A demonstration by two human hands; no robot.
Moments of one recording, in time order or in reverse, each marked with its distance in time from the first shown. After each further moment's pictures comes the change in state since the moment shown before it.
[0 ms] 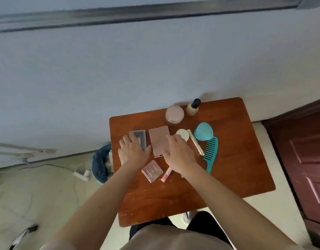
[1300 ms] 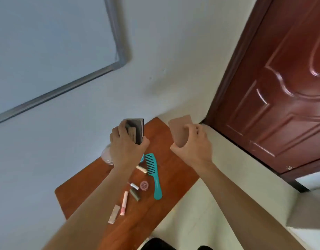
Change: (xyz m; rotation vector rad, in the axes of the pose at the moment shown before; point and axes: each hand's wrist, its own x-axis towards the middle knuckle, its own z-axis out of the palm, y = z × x) left_hand -0.137 0.210 -0.111 -0.416 0.327 0.707; right_hand -0.175 0.163 -0.143 0.167 0.808 0.542
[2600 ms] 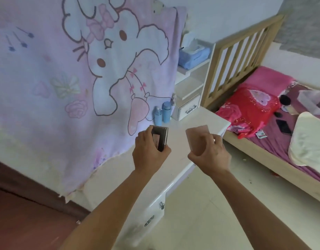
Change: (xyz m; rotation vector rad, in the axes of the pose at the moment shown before) left_hand -0.747 0.901 0.493 -0.476 -1.078 1.341; right_hand -0.415 0.918 -0.556 -0.283 0.710 1.527
